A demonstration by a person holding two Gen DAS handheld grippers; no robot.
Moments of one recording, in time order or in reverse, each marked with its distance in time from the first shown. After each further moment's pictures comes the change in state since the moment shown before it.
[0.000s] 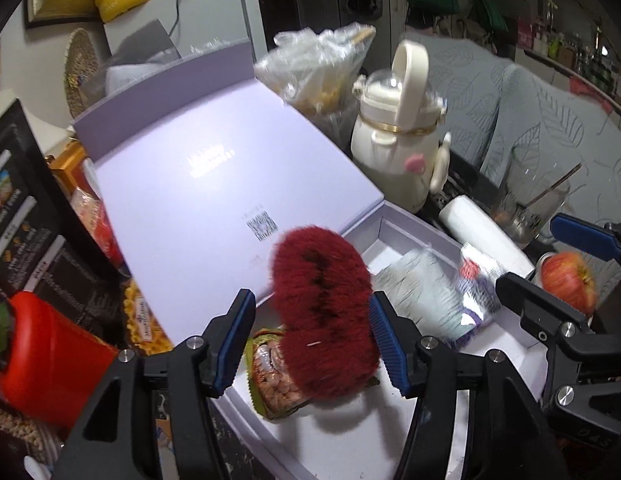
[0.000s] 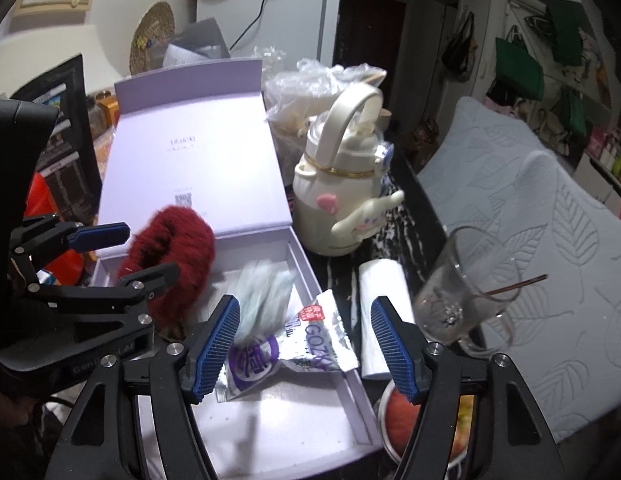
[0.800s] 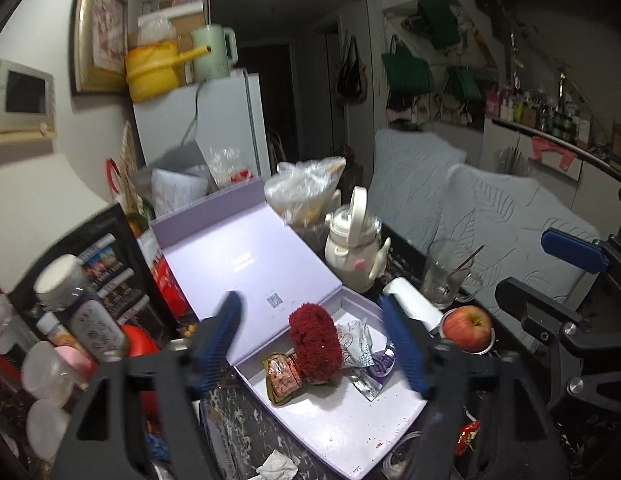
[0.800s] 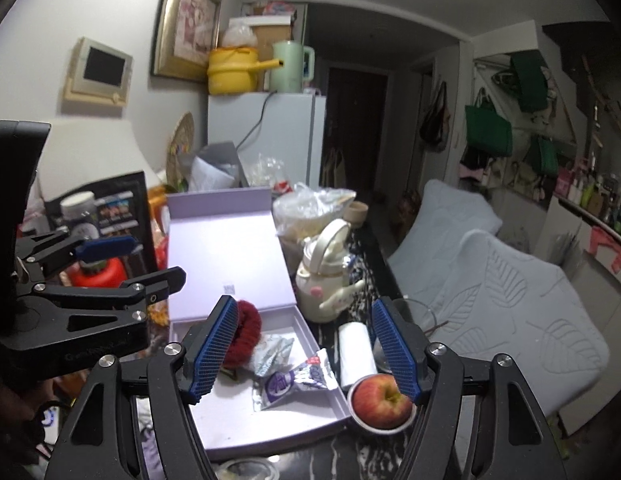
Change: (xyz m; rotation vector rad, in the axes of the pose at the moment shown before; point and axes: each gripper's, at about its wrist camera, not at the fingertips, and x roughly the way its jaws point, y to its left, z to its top) left arm -0.177 0.001 0.002 -0.005 -0.292 -0.040; right arm -0.181 0.007 0.004 0.028 -0.294 -0.018
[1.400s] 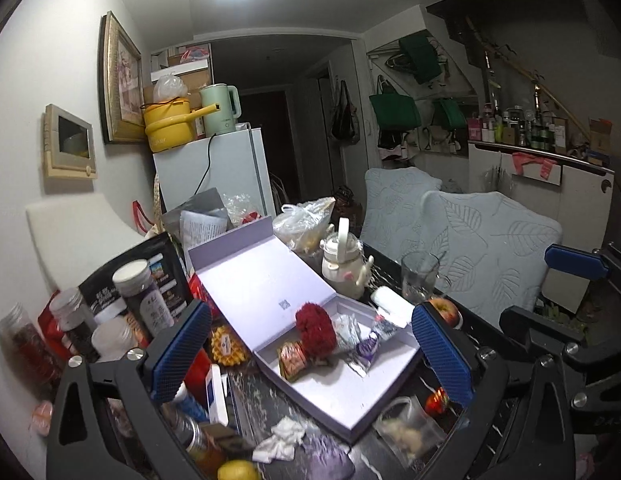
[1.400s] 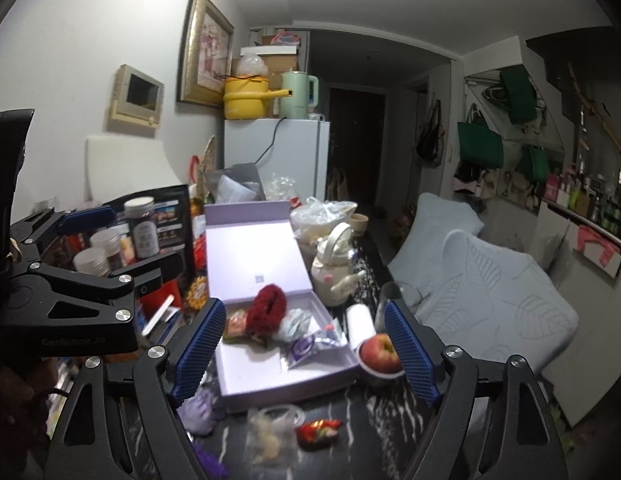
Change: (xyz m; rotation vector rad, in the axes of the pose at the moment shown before) left arm -0.125 -0.018 -0.045 0.060 -0.170 0.025; right arm -0.119 0.027 -0.043 0.009 -0.064 0.017
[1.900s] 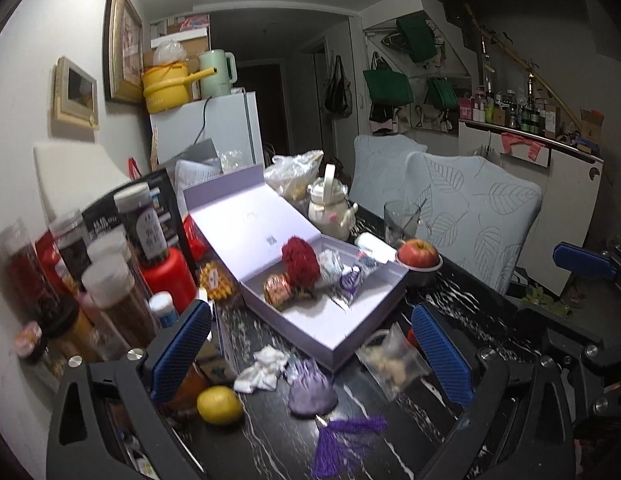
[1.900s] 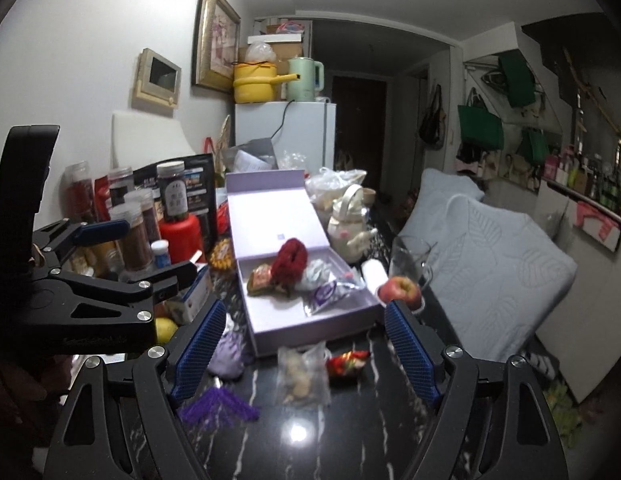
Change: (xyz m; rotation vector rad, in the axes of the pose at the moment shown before) left arm -0.036 -0.004 -0.072 -0.036 0.095 -0.043; right arm -0.048 0.030 -0.067 0.030 0.039 0.014
